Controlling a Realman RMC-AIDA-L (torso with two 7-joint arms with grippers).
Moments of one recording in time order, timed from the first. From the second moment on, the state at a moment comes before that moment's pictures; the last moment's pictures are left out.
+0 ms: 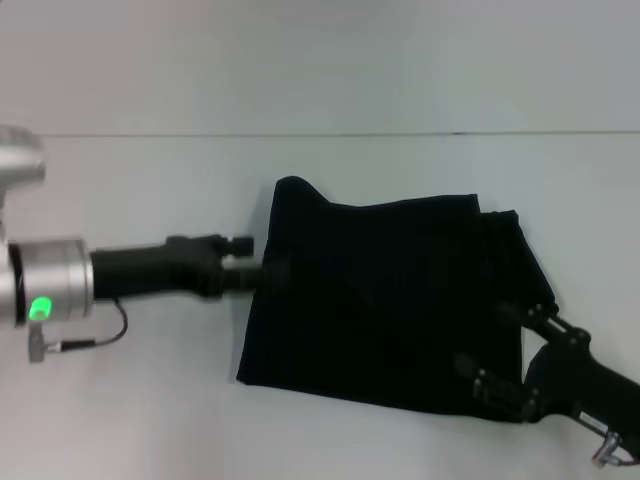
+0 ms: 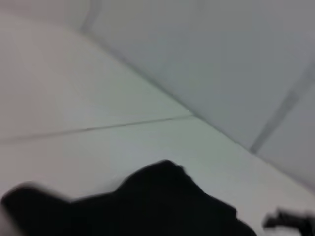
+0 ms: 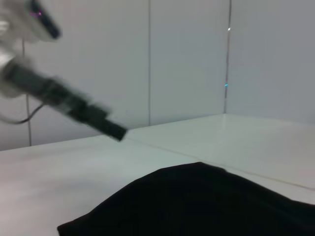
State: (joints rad) left arm -0.57 -2.12 0.61 0.72 2.09 1.50 -1.67; right arm 0.35 2.10 -0.73 -0.18 -1.56 -1.38 0.54
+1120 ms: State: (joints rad) left arm -0.38 -2.17 0.56 0.64 2.08 1.53 -1.10; right arm 0.37 2.10 -0.74 -0.18 -1.57 -1.32 0.52
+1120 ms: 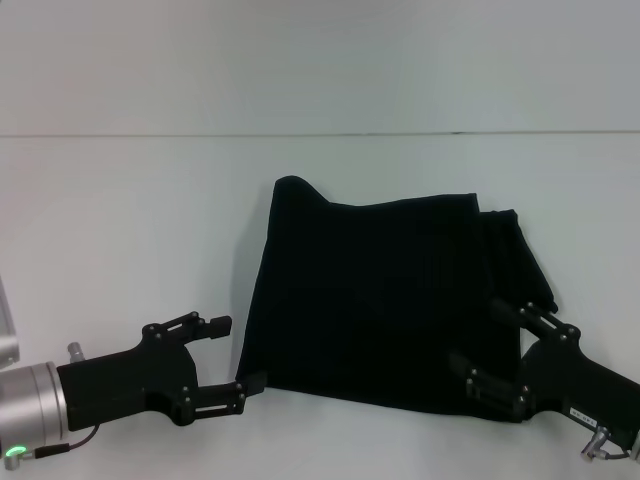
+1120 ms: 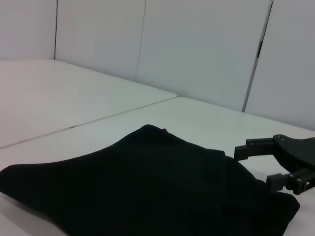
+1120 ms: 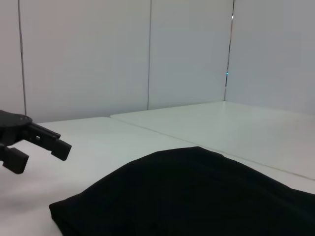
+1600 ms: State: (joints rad) left arm -0.38 -2.17 0.56 0.63 2.08 1.52 -1.10; right arm 0.36 2.10 -0.75 -0.18 -1.57 -1.32 0.52
